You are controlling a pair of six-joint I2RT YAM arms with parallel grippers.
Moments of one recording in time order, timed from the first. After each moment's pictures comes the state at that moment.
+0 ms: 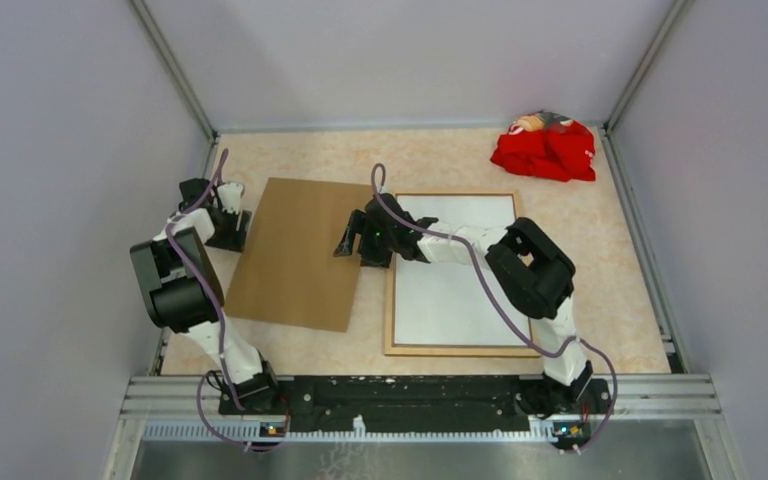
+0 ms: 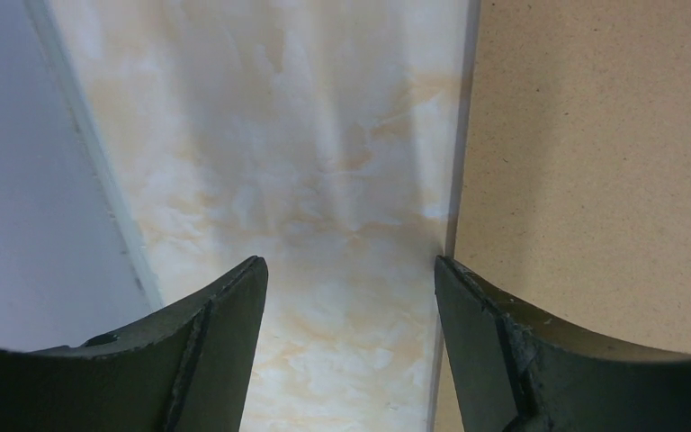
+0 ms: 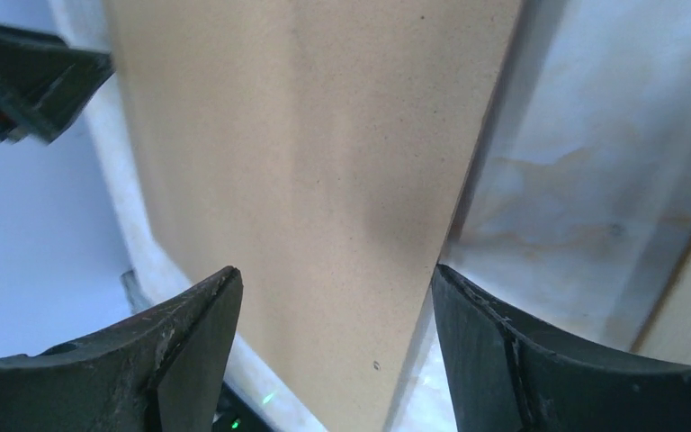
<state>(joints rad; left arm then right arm) 0.36 1.78 1.09 -0.36 0.11 0.51 0.87 2.08 1.42 -0.08 -0.12 1.03</state>
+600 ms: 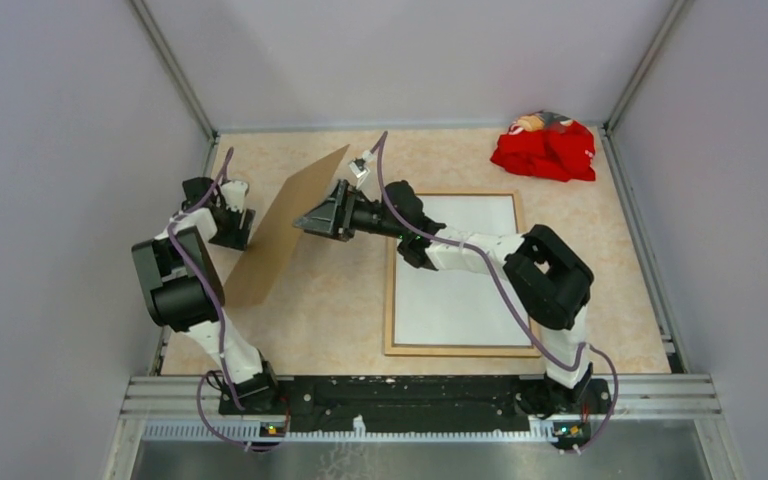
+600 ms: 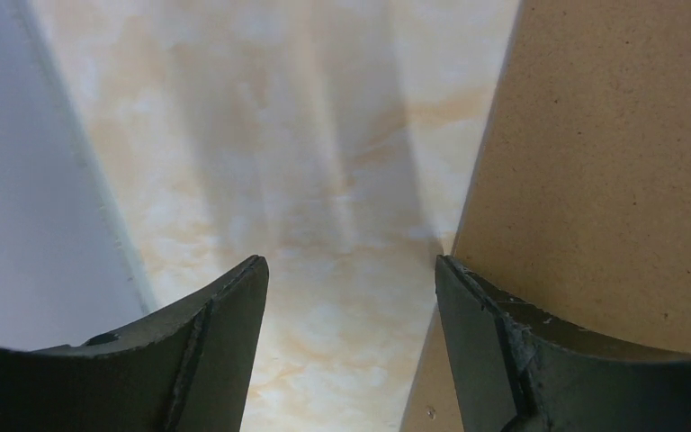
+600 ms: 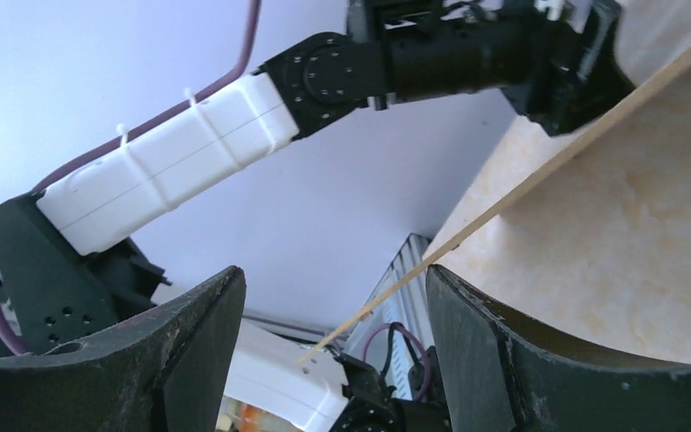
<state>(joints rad) 0.35 1.79 1.09 -0.31 0.10 0.55 0.90 1.95 1.31 0.69 -0.43 1.17</state>
